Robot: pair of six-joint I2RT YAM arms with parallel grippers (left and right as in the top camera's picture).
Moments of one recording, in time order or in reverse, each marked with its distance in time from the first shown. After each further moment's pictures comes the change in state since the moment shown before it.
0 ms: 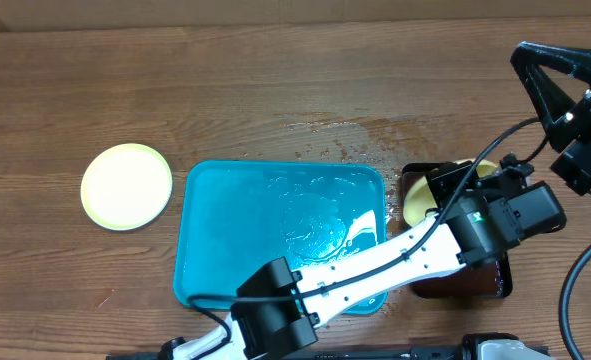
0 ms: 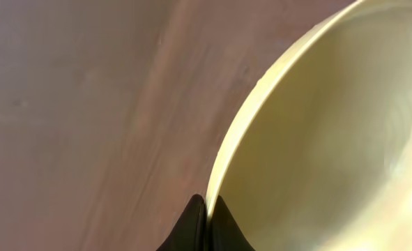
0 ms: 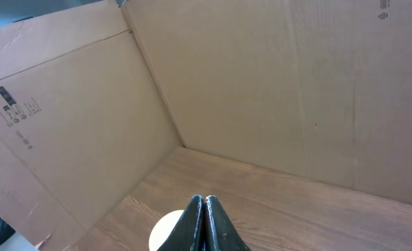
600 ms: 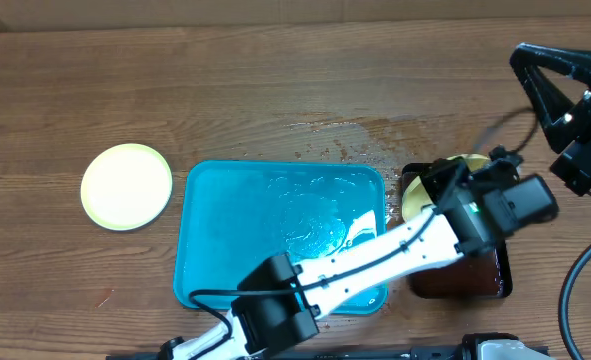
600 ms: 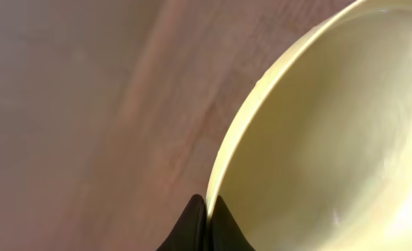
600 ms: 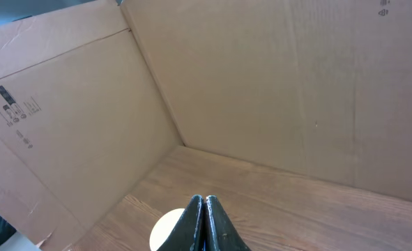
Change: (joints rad) left arm 0.035 0.014 0.011 -0.028 0.052 -0.075; right arm 0.000 0.000 0.000 -0.009 0.000 0.000
